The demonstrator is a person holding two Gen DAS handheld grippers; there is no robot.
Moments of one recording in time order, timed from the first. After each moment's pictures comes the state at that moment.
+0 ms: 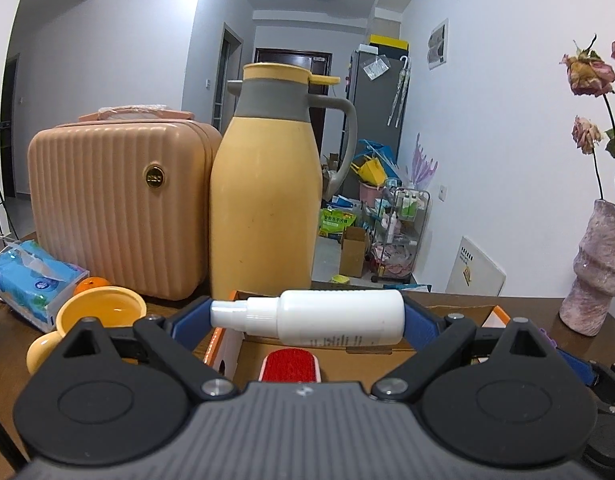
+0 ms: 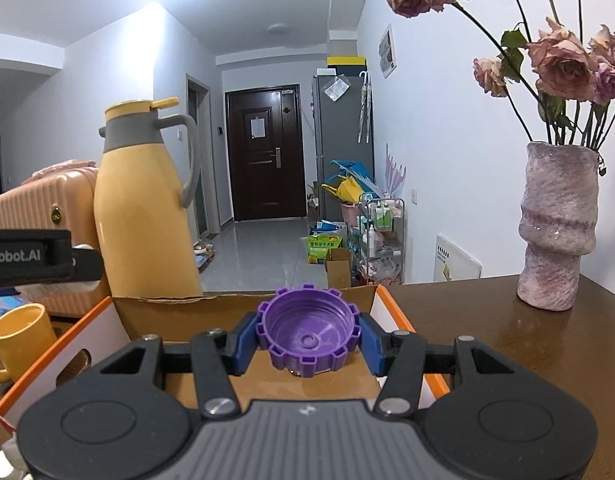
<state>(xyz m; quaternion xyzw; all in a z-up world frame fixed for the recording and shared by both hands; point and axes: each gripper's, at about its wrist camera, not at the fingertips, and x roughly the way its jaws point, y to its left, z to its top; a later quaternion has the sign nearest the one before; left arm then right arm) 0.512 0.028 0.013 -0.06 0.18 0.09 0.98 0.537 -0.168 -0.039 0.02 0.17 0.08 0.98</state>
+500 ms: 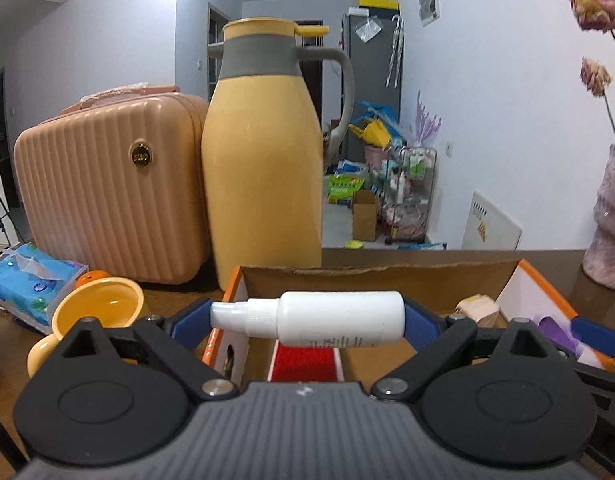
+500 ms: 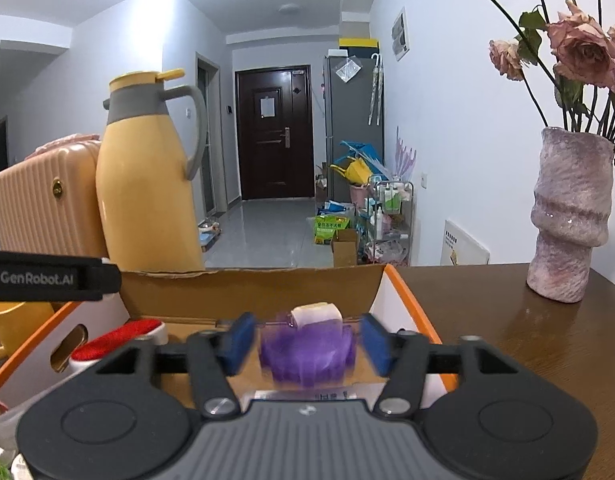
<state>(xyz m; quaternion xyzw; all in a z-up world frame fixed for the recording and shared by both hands) 0.535 0.025 -0.005 -0.02 0.24 0.10 0.97 0.546 -0.166 -0.048 0.01 0.20 0.09 0.98</state>
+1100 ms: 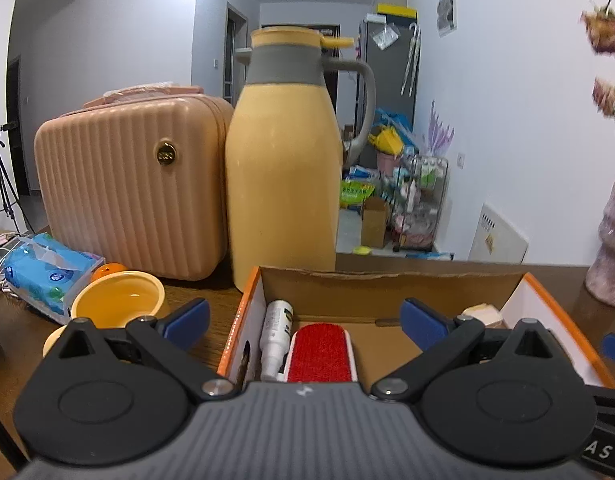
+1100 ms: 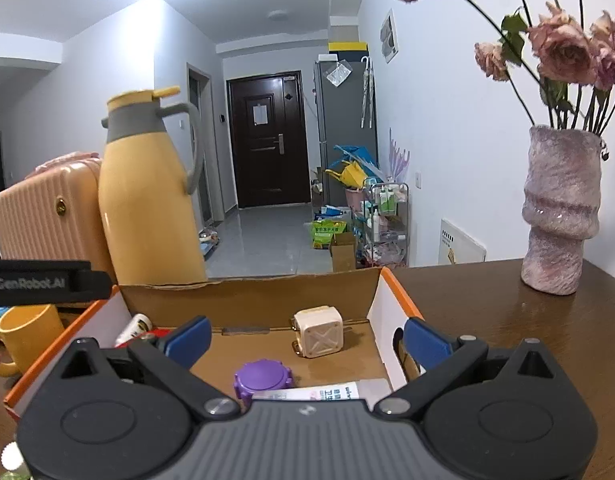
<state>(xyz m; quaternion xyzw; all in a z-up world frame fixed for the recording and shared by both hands) 0.516 0.035 0.004 -0.04 0.22 0.11 0.97 0.529 -0.169 -0.039 0.03 0.19 0.08 0.98</state>
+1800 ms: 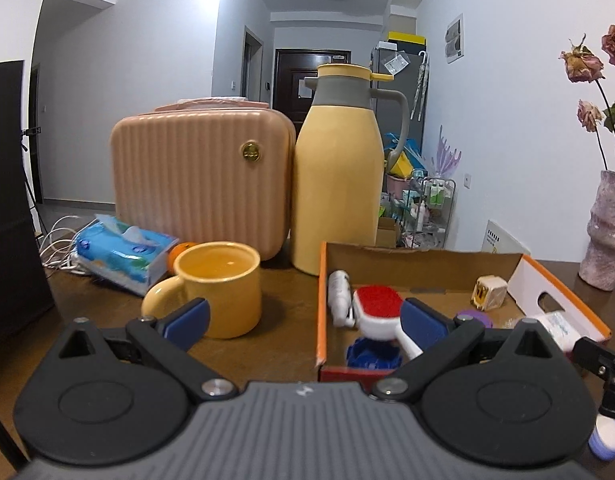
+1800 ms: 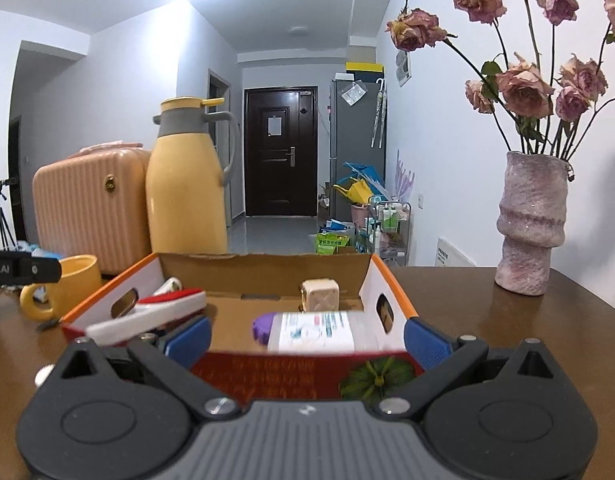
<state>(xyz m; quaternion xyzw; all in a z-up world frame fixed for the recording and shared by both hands) 0.395 0.075 -0.005 -0.04 0.19 0.12 0.97 0.418 -0.178 -0.043 -0.01 0.17 0.10 0.98</state>
